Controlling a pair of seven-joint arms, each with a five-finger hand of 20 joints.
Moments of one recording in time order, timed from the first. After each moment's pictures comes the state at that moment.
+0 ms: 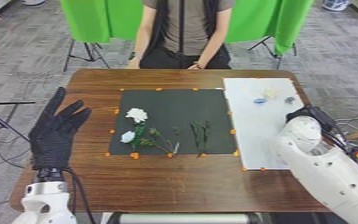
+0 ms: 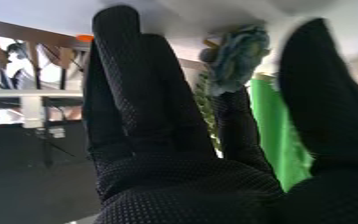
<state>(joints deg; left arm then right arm) 123.6 -59.1 -89.7 -119.6 37.6 10.3 32.1 -72.4 -48.9 56.8 -92.0 -121.5 -1.8 71.7</state>
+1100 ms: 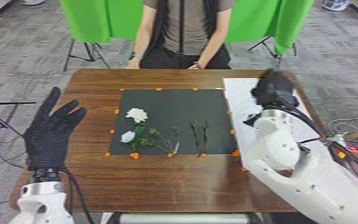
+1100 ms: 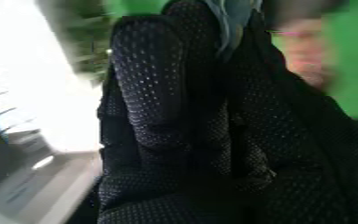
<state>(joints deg) 124.3 -59.3 -91.1 -119.7 37.0 10.9 32.5 -66.3 -47.6 40.6 -109.0 -136.7 17.8 62.3</state>
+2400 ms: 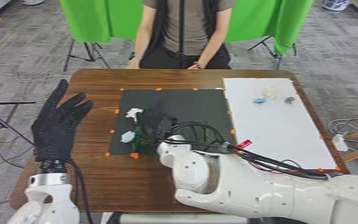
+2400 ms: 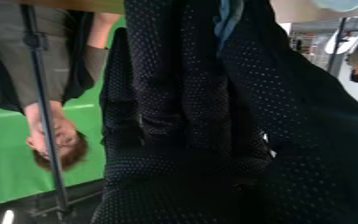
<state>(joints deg) 119.4 -57.6 -87.9 -117.8 36.8 10.2 32.8 -45.2 -67.7 4.4 -96.0 -133.6 3.9 44.4</state>
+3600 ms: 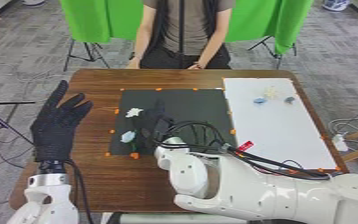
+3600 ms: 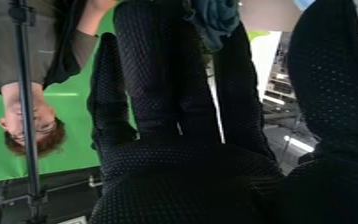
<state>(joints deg) 119.8 -58.0 -88.4 -118.0 36.9 10.1 32.4 -44.7 -67.2 4.0 -99.2 -136.6 -3.3 45.2</state>
